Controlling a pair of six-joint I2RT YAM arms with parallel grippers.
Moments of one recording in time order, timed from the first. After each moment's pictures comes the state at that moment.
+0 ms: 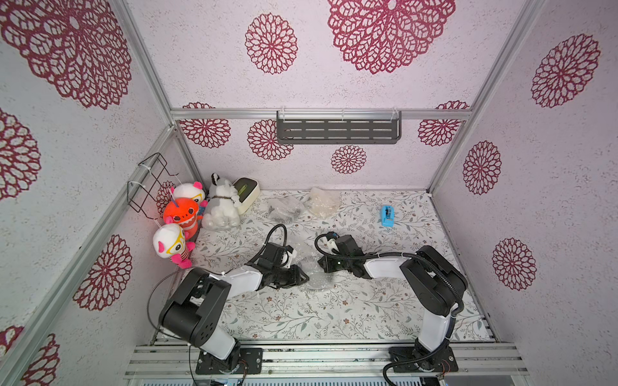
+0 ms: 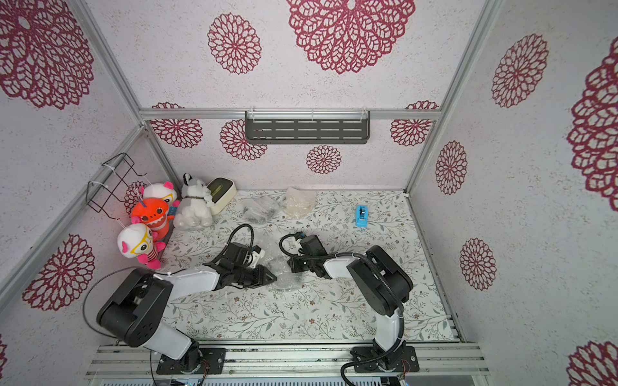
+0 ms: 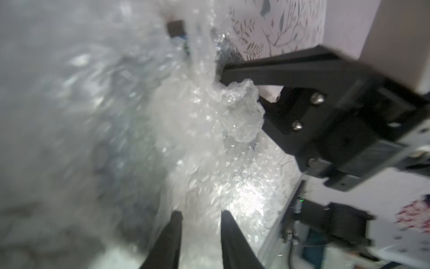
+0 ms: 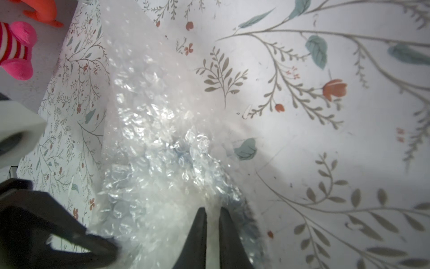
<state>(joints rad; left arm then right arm) -0.42 1.49 0.60 -0.05 0.57 -0.60 0.69 1.86 0.92 0.17 -0.27 0.47</state>
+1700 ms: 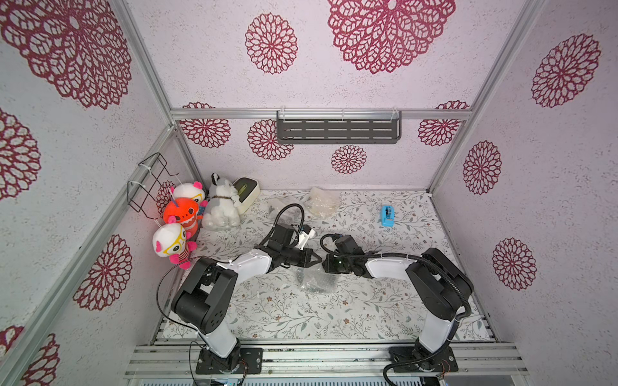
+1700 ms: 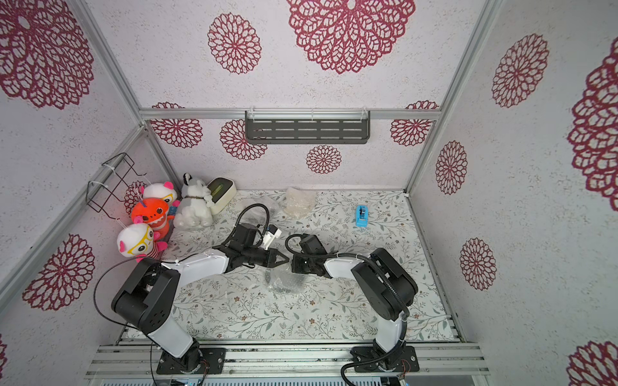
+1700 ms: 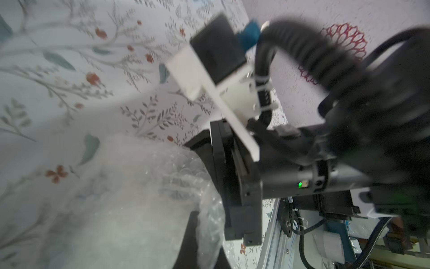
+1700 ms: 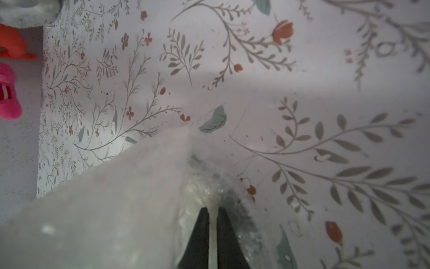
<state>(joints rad) -0.52 1.69 0.87 0.00 0.69 -0.36 0.71 1.80 0.92 0.02 -0.22 0.73</state>
